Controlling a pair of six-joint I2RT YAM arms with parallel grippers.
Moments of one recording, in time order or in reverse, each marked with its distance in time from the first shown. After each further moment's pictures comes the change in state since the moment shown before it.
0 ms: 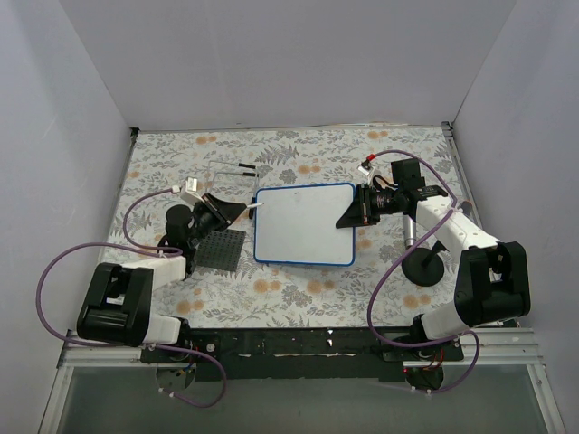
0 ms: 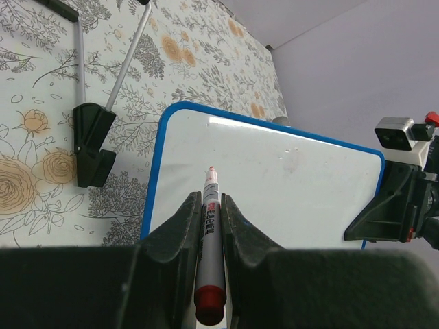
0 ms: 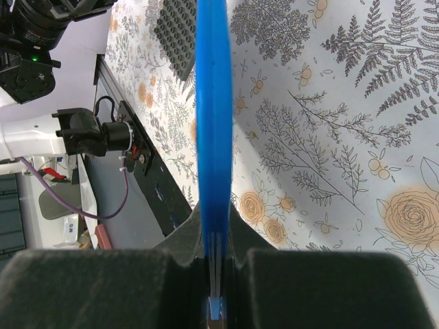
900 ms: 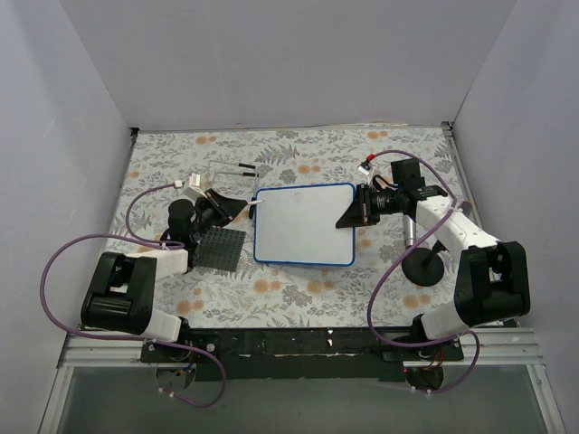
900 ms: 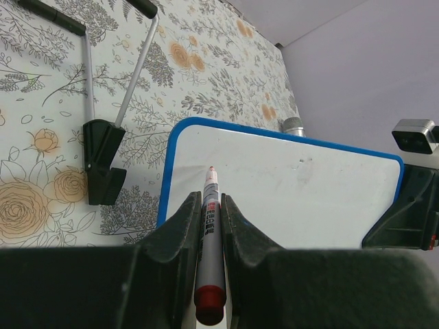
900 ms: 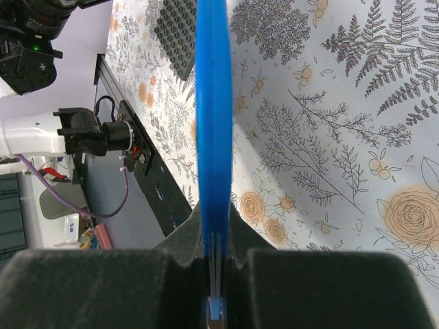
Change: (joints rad) left arm 0.000 0.080 0.053 0.008 0.001 0.052; right arm 0.000 0.002 0.000 0.000 0.000 0.000
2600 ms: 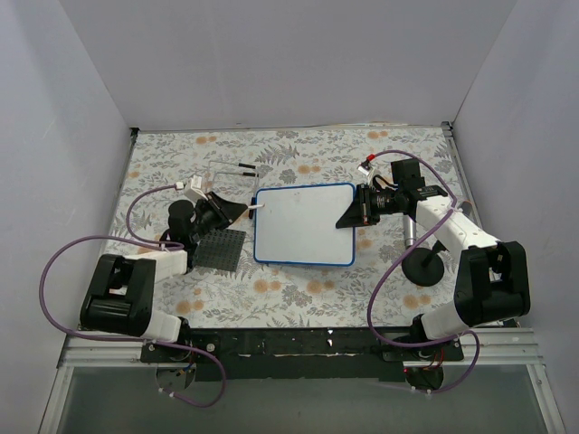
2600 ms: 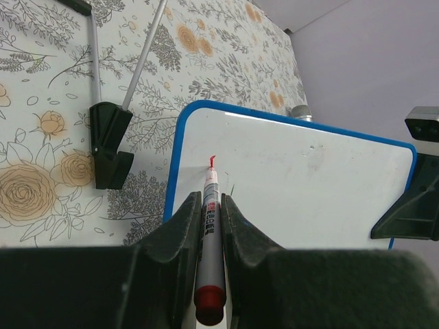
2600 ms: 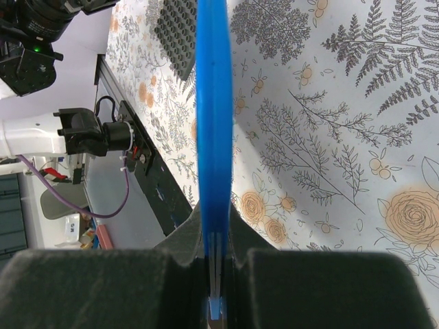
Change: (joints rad) left arm 0.000 -0.001 0.002 -0.045 0.018 0.029; right arm 0.000 0.000 0.000 0.000 0.000 0.004
